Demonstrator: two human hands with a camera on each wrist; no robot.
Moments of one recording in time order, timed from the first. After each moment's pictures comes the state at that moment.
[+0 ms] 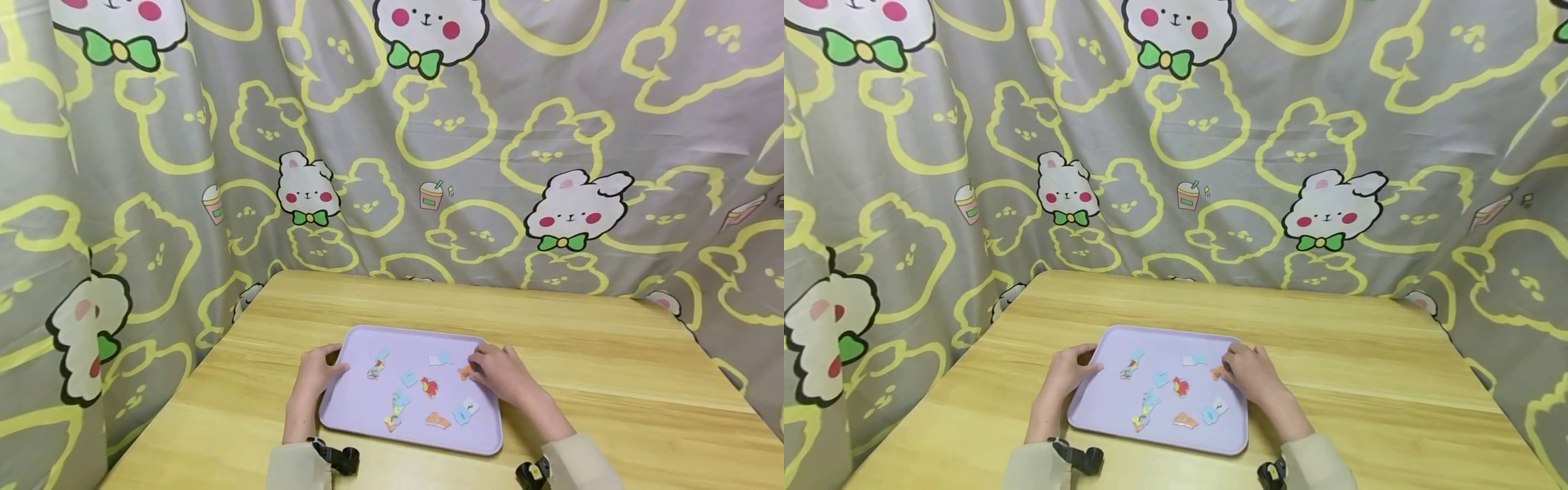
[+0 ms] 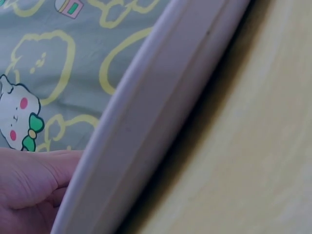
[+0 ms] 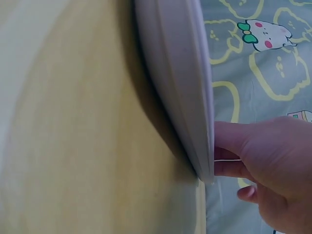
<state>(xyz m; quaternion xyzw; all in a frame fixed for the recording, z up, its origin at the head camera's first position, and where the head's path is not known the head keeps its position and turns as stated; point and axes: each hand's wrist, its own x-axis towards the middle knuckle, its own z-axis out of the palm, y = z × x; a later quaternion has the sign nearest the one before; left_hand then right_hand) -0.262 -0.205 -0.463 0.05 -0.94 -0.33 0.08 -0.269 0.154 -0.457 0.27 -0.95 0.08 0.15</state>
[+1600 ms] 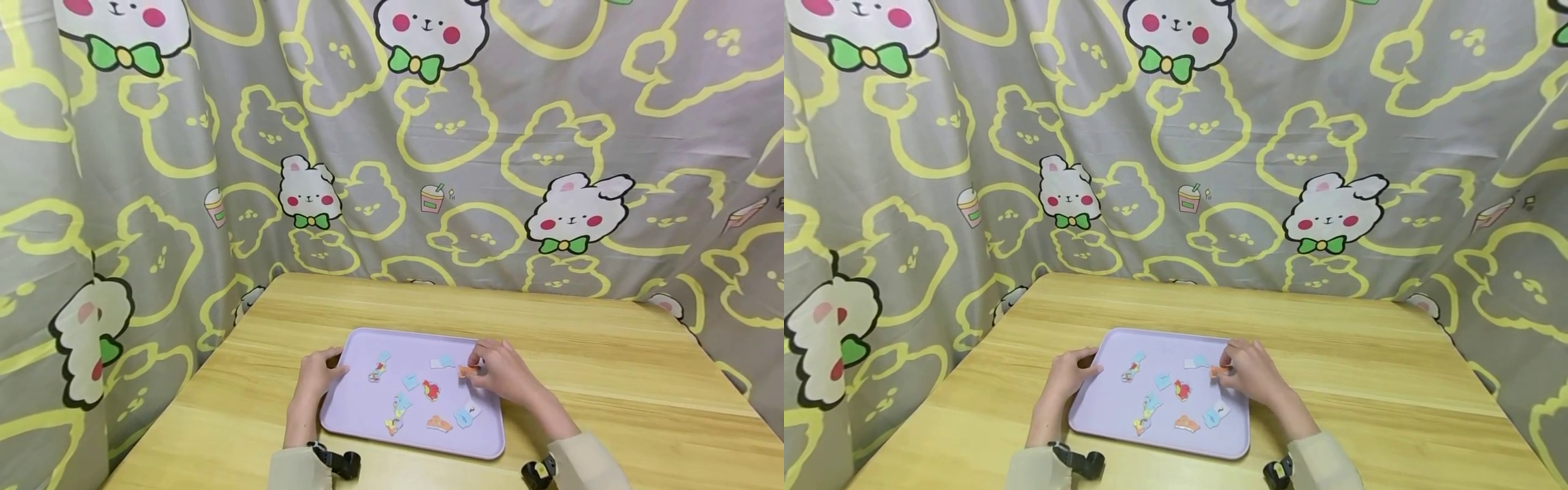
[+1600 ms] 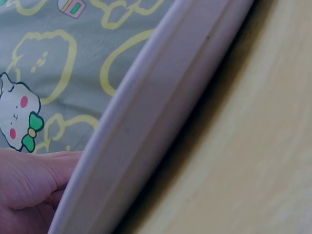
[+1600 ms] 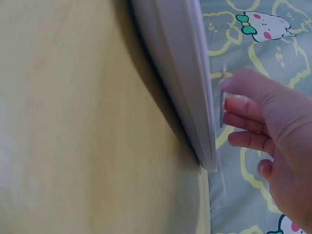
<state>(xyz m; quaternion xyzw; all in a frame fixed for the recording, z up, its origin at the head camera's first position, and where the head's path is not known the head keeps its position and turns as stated) -0.260 -0.207 -0.462 0.05 -0.94 -0.33 0.08 -0.279 0.156 -0.459 0.28 -0.92 0.20 0.17</state>
